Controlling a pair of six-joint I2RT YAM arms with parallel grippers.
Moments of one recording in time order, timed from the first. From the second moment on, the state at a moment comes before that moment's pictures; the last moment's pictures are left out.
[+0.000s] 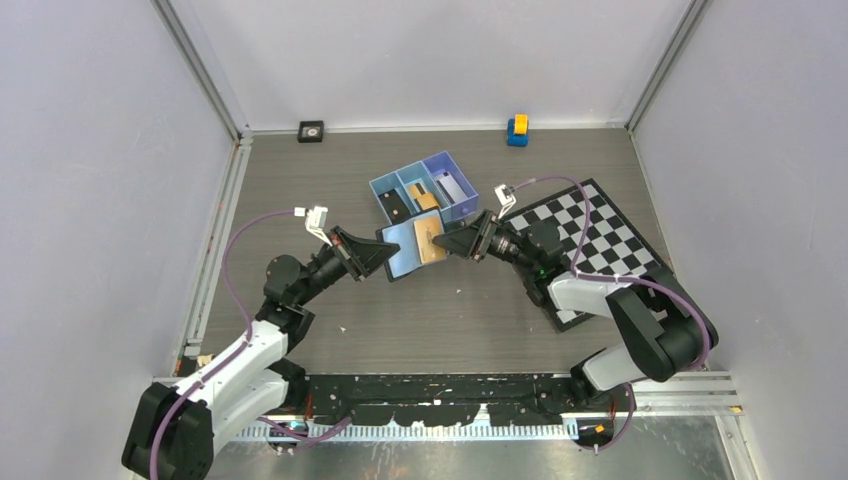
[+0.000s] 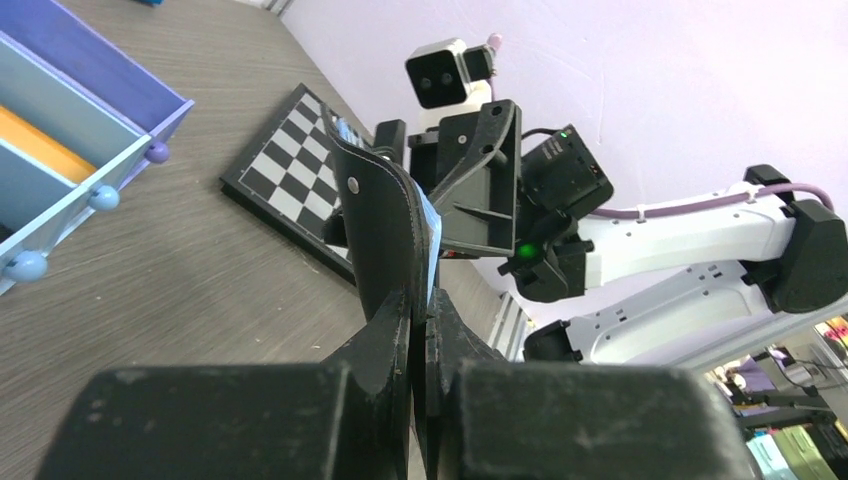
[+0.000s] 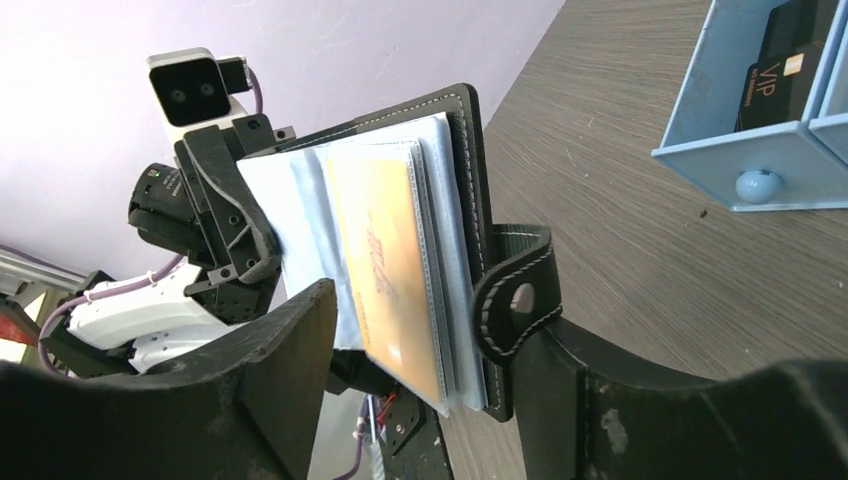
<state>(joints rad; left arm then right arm) -0.41 0.87 0.30 0.79 0.53 -0.89 0.51 1.47 0.49 1.10 -0.61 1.03</state>
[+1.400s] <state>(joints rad) -0.42 1.13 0.41 0.49 0.28 -0.78 0.52 1.36 0.50 0.69 -0.45 0.90</state>
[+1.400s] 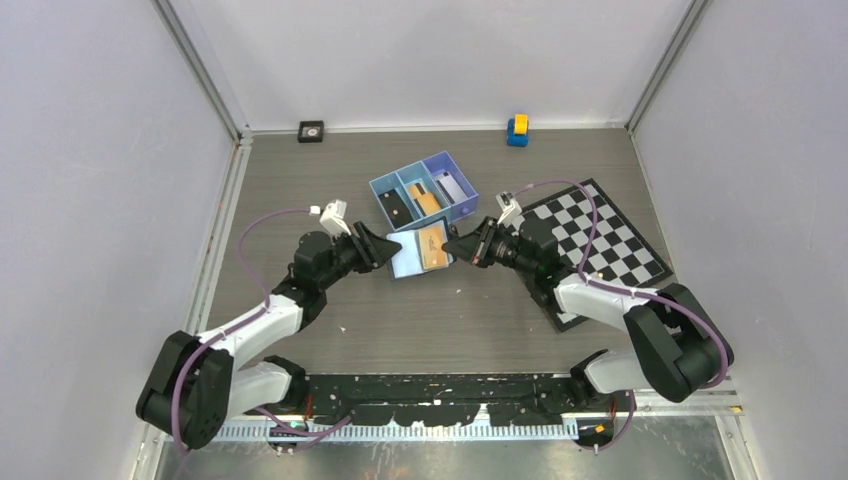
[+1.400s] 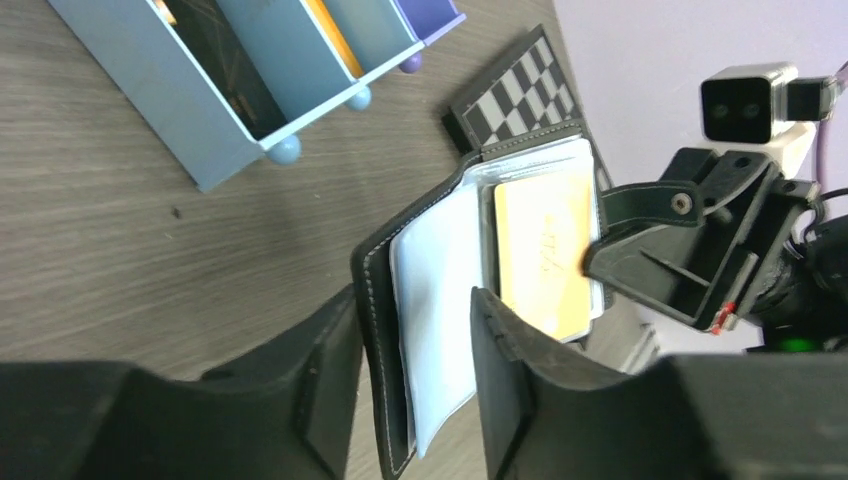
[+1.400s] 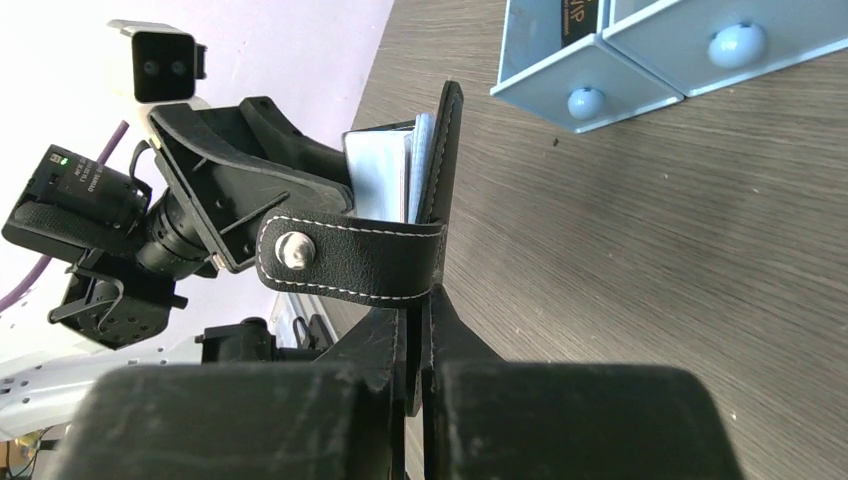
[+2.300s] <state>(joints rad) -0.49 1.11 0.41 0.55 0.35 -0.74 0.51 1.32 0.50 0.62 -0.42 0.85</state>
